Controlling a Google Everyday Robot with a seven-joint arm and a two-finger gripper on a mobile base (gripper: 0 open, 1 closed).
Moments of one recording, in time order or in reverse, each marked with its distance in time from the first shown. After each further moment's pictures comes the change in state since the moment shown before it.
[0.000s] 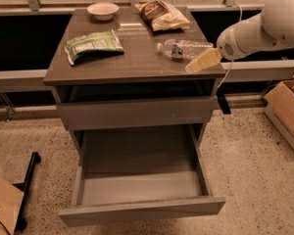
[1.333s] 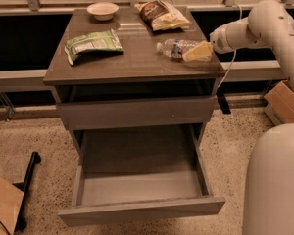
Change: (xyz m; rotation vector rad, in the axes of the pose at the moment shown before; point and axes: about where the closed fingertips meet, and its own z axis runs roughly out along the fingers) arm -0.001 -0.074 0.096 -0.044 -0.093 0.077
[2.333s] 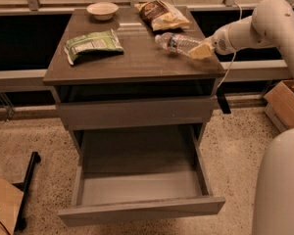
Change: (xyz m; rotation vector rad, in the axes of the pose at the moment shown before) arm 0.000 0.020 -0.013 -0.048 0.015 -0.014
